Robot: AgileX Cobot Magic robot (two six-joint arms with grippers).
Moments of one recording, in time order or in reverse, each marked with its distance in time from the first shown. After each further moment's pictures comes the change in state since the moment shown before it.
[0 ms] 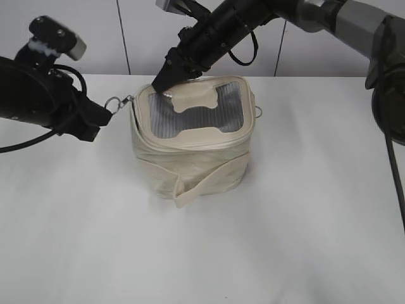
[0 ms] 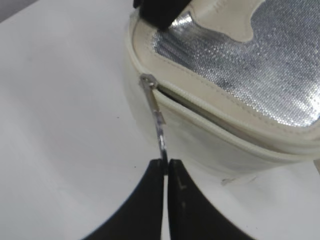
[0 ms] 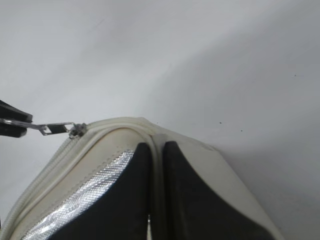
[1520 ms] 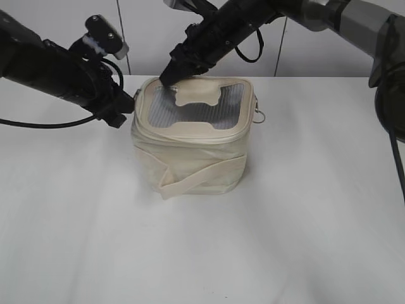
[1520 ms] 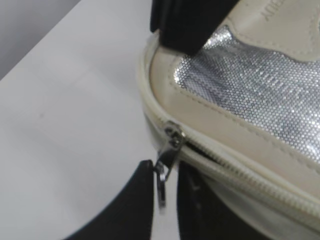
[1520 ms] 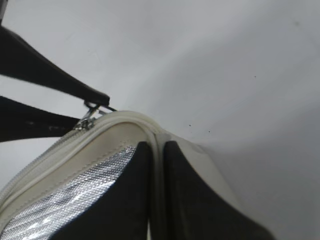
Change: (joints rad) left arm 0.001 0.284 -0.304 0.085 0.016 0.134; right arm -0.012 0.000 0.000 -0.032 -0.054 0.029
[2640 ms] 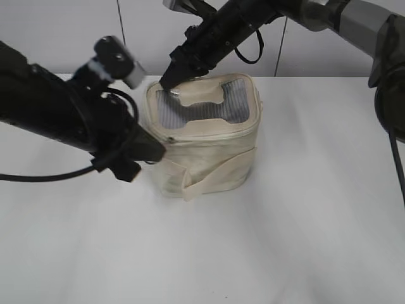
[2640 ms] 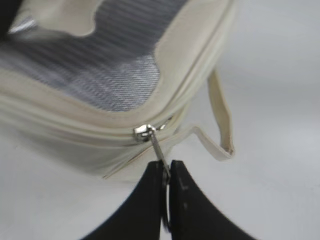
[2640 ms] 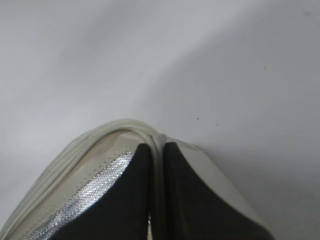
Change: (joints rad) left arm -0.152 -0.281 0.264 -0.016 0.142 -0.143; right arm 0.001 0.000 0.000 0.001 0.025 0.019
